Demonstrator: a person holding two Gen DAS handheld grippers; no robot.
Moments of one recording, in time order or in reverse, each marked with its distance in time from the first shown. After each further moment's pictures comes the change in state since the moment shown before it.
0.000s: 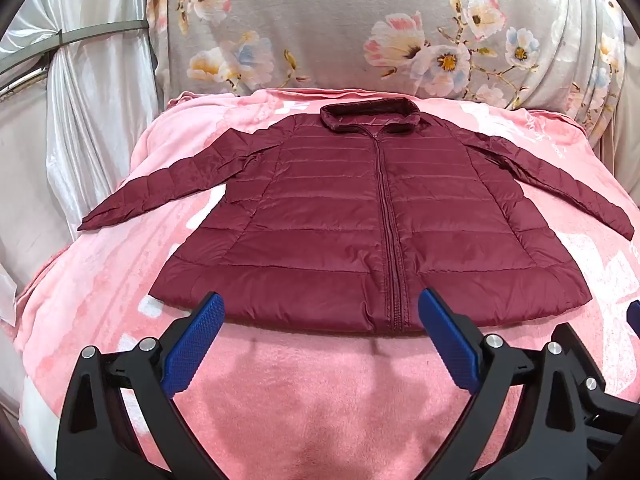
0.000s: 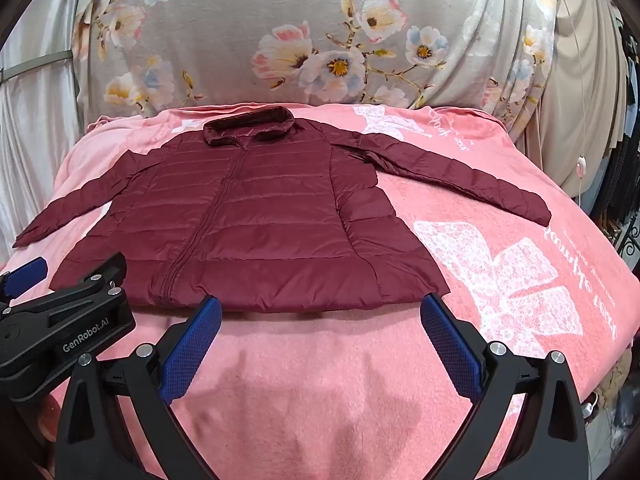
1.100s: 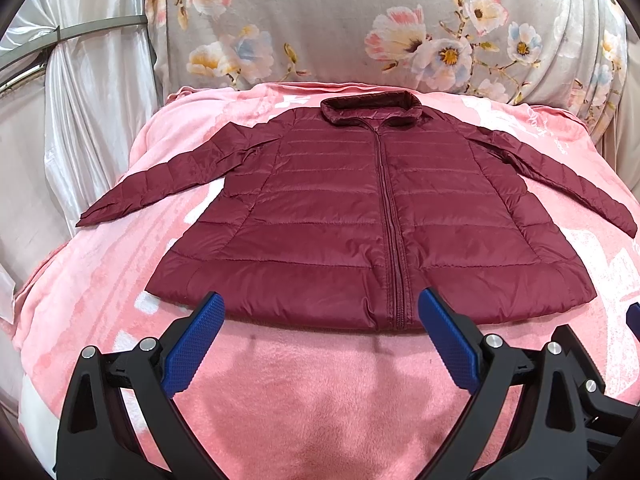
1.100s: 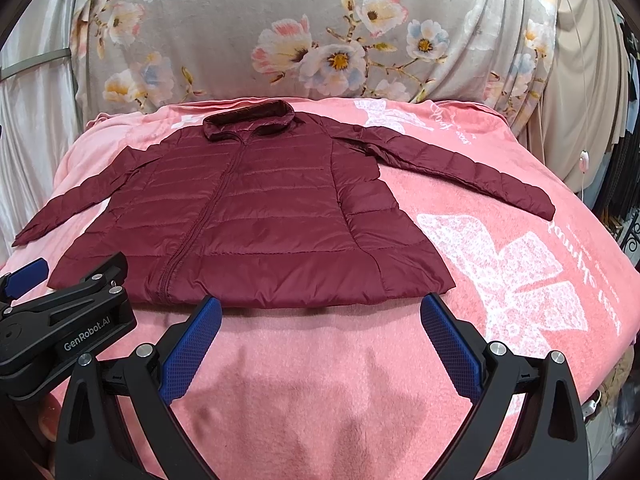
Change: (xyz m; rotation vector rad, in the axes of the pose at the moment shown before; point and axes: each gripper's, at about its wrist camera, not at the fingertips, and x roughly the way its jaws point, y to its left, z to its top) left arm 0.004 0.008 -0.002 -0.005 0.012 -0.002; right arm 0.000 0.001 0.003 0.000 0.004 -0.001
